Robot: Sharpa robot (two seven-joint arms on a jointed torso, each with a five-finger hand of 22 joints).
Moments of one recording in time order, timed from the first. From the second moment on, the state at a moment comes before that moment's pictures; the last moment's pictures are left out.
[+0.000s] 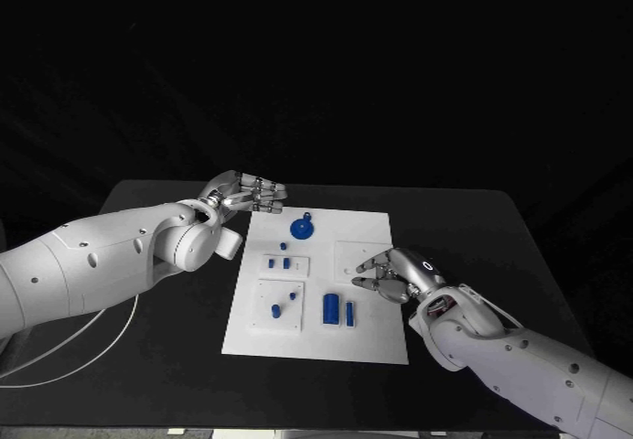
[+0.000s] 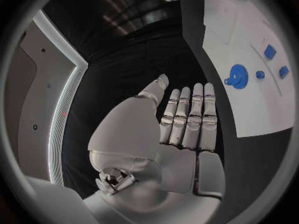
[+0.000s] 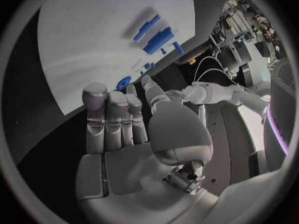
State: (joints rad) left arm 1.28 -0.77 -0.14 1.27 -0.22 -0.24 0.28; left_hand 1.36 -0.02 0.18 -0.06 0.14 1.03 0.15 0.06 0.06 1.06 0.15 0.06 0.06 1.10 0.14 0.06 0.06 0.06 1.00 0.12 0.08 0.08; right arm 0.67 -0.69 0.33 1.41 -1.62 -0.56 -0.03; right_hand 1.17 0.01 0.07 -0.18 0.20 1.19 0.06 0.06 0.07 1.31 -0.03 0.97 1.20 1.45 -0.09 0.96 1.03 0.08 1.46 -0.11 0.70 1.31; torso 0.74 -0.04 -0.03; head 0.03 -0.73
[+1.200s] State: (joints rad) left arm 1.28 -0.61 -0.13 0.90 0.05 -0.22 0.42; left_hand 1.28 0.02 -0.01 -0.05 0.09 0.68 0.09 0.05 0.04 0.72 0.10 0.05 0.04 0.70 0.11 0.05 0.05 0.14 0.71 0.20 0.06 0.06; right arm 0.94 -0.52 0.37 0.79 -0.43 -0.11 0.27; right_hand 1.10 0.09 -0.06 -0.15 0.19 0.76 0.10 0.05 0.05 0.81 0.12 0.05 0.05 0.99 0.12 0.05 0.05 0.14 0.79 0.17 0.06 0.05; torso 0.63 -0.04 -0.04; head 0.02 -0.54
